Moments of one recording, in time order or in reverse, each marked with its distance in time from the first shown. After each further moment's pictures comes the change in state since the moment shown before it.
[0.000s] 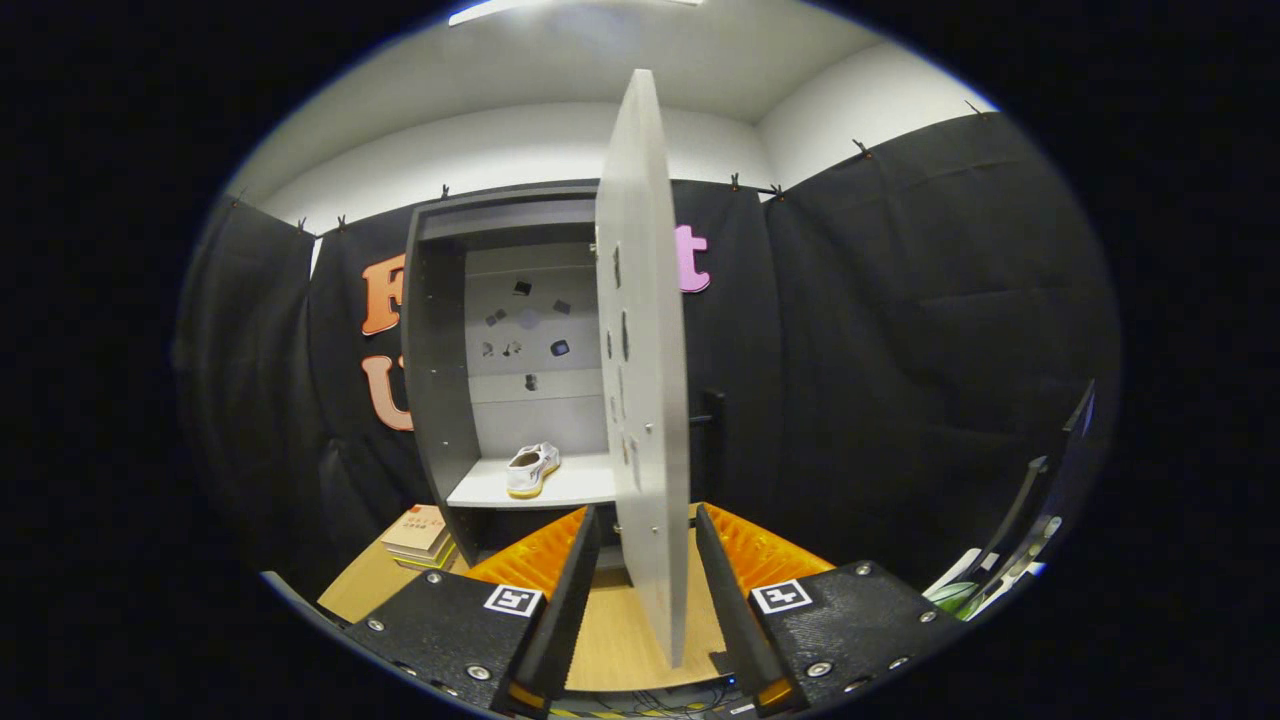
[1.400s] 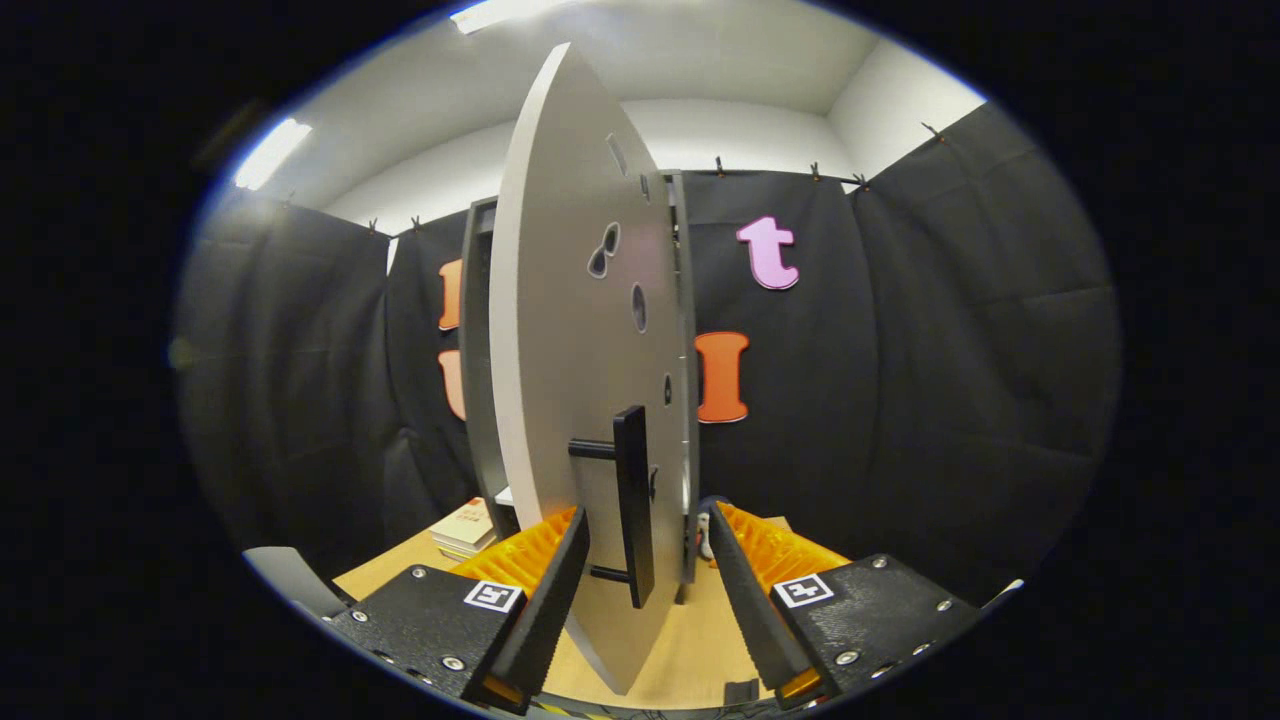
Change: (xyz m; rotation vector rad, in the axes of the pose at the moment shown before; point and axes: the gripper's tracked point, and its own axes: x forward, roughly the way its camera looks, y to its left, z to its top) arm 0.055 0.053 0.001 -0.022 -0.014 0.351
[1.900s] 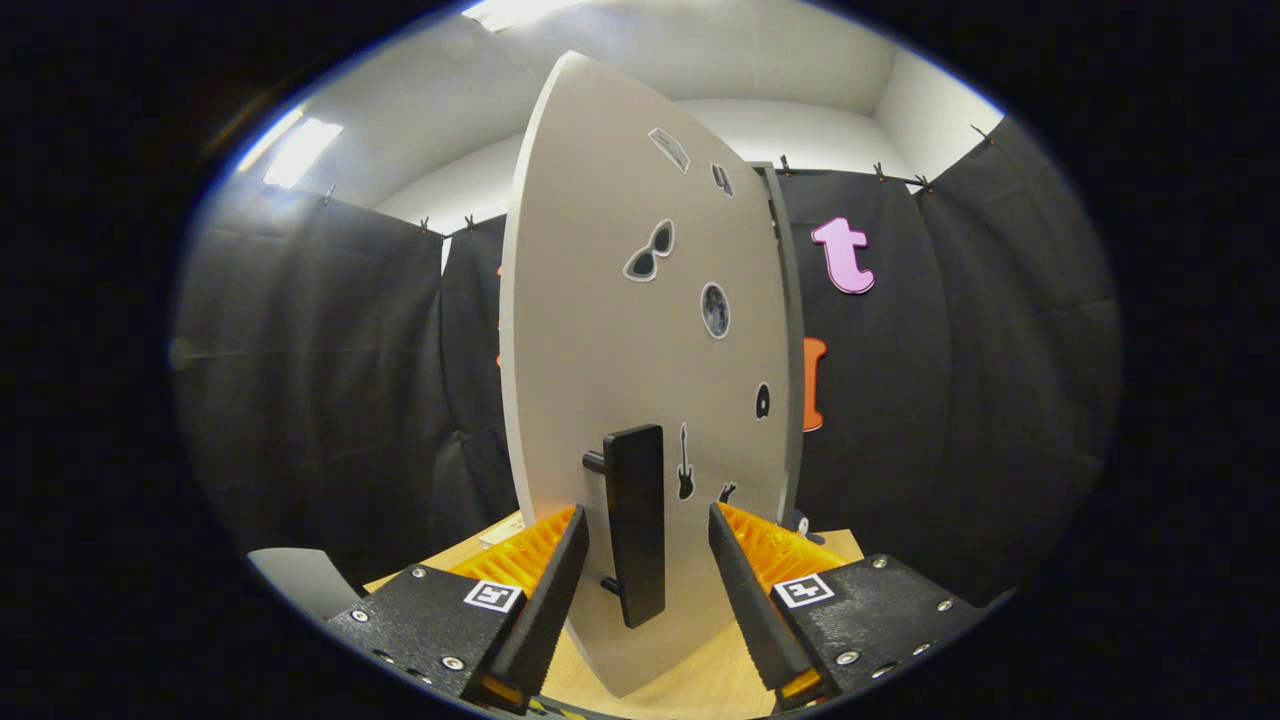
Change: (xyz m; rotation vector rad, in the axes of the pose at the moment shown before) arm 0.047 0.082 0.006 -0.015 -0.019 0.144
